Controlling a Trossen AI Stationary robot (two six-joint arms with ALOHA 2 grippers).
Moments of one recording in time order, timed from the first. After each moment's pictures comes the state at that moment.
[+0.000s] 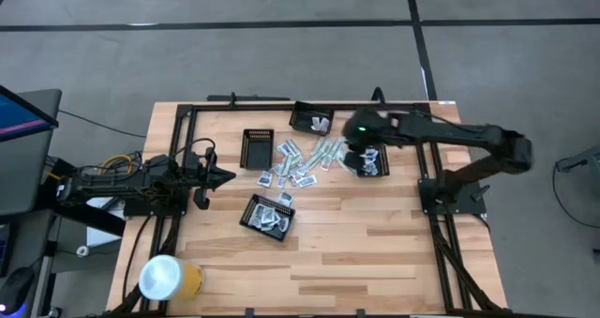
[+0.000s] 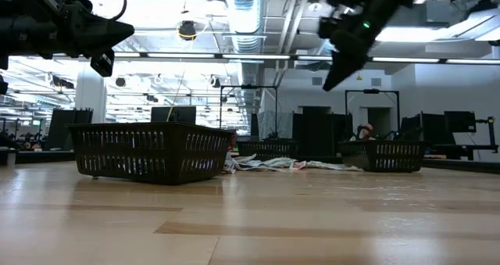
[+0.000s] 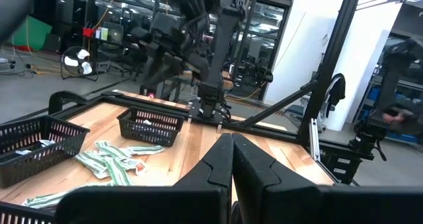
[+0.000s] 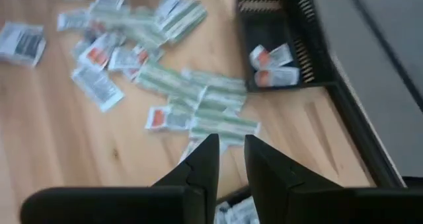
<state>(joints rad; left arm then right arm) 0.05 0.00 0.01 0.27 0.05 -0.19 -0.30 1.30 0.98 -0.58 0.20 -0.04</state>
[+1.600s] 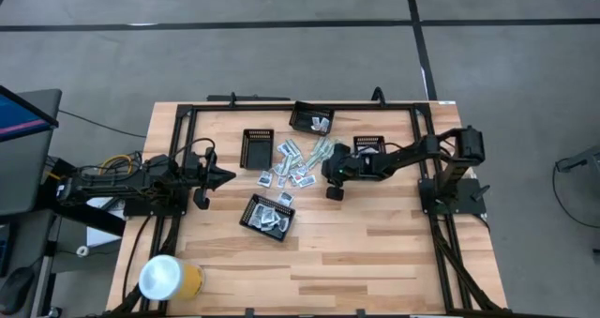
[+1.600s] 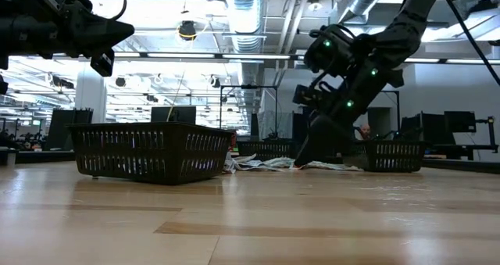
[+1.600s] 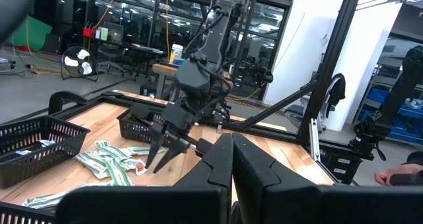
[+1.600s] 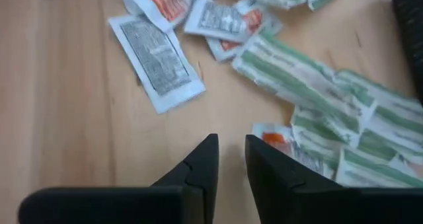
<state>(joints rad) 0.05 0.00 0.01 0.27 0.05 -0.19 -0.13 1.74 0.72 0.16 0.21 -0.09</state>
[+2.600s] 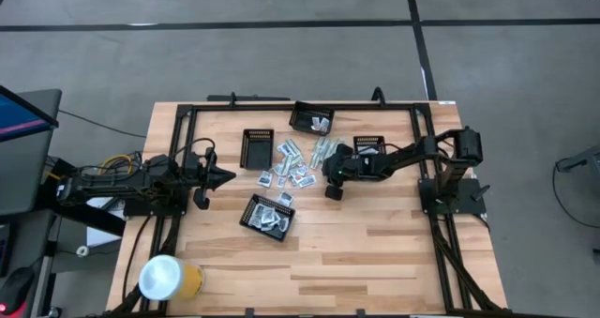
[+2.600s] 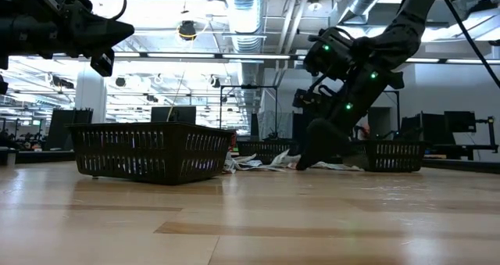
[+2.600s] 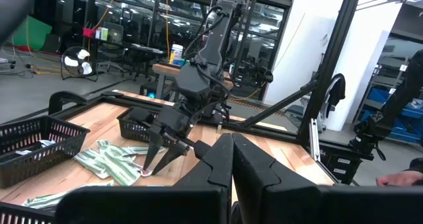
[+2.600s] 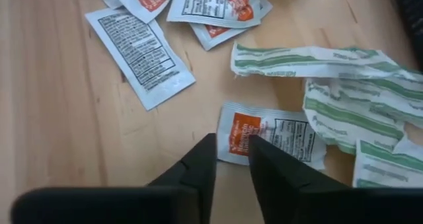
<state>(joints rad) 0.05 0.00 0.01 0.27 0.05 -0.19 -0.10 1.83 0.72 0.14 0.23 0.01</state>
